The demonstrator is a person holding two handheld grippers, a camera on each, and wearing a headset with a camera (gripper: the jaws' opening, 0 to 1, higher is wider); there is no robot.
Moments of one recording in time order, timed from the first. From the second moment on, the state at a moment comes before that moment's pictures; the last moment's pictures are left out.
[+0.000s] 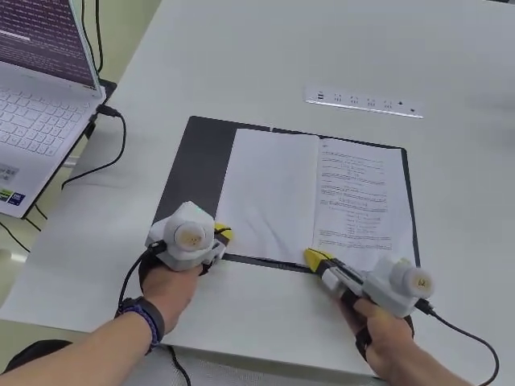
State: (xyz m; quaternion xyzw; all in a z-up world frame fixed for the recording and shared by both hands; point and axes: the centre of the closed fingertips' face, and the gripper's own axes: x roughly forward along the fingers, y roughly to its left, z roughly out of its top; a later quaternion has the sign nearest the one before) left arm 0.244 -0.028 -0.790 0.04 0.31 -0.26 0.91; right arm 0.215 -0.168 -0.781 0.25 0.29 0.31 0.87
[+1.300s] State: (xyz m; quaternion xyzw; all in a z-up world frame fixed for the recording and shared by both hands) left arm 0.231 -0.028 -0.747 0.01 0.34 -0.26 0.90; right arm 0.184 -0.204 -0.743 0.20 0.30 0.34 0.87
